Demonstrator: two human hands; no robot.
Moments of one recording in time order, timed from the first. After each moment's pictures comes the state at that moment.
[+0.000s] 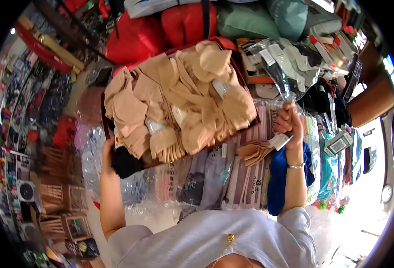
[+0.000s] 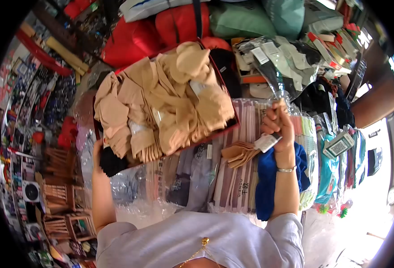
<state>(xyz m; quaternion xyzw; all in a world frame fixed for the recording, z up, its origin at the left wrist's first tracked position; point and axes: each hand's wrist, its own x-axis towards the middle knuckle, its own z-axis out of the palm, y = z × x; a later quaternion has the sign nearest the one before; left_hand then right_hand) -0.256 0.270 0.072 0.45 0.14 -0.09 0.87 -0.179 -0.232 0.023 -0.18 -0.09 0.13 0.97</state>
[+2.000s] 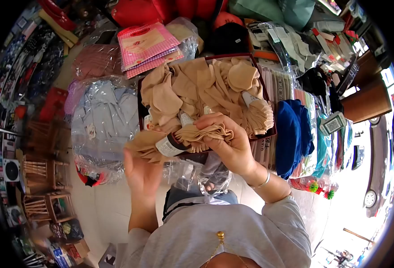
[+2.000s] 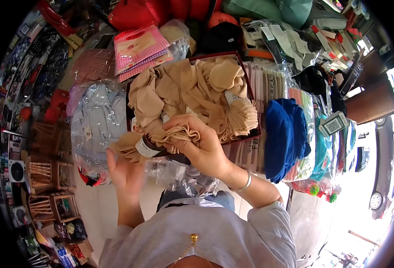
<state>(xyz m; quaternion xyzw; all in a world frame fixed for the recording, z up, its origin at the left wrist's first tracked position) -0.414 0.181 0.042 0.11 0.04 0.06 0.99 -0.341 -0.026 0.090 -0.59 -0.28 0.08 0.75</state>
